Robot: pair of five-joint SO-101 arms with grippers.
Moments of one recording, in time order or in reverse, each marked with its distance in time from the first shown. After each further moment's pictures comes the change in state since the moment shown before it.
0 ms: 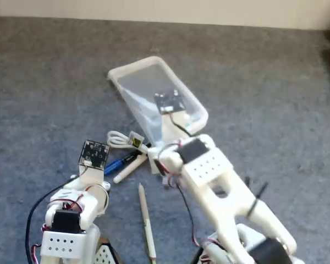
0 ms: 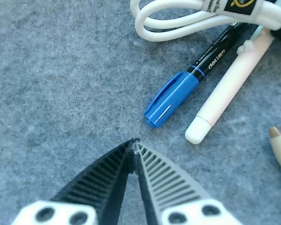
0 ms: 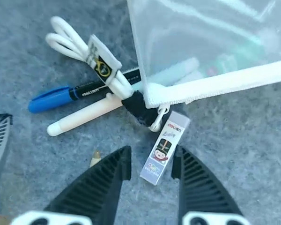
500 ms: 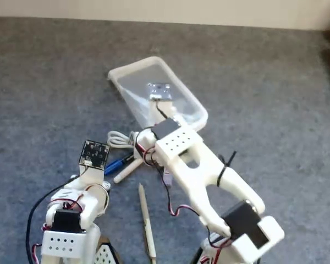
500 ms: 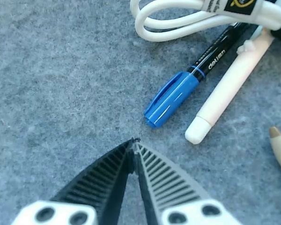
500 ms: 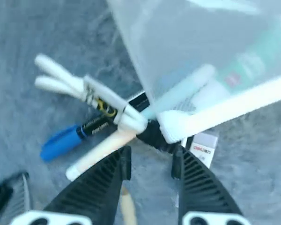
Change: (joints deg) left arm 0.0 0.0 0.0 0.0 0.0; right arm -2.5 20.7 -15.9 -0.1 -18.5
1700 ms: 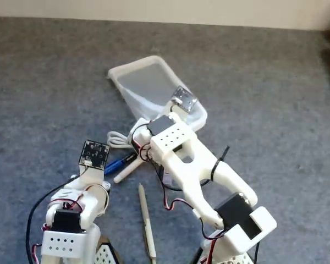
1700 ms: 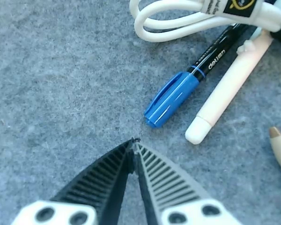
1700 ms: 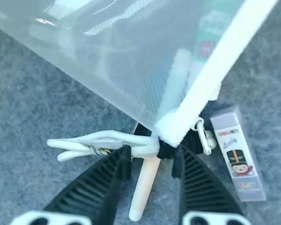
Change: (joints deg) left arm 0.0 0.0 0.0 0.0 0.0; right arm -0.2 4.5 -2.4 -4.0 -34.3
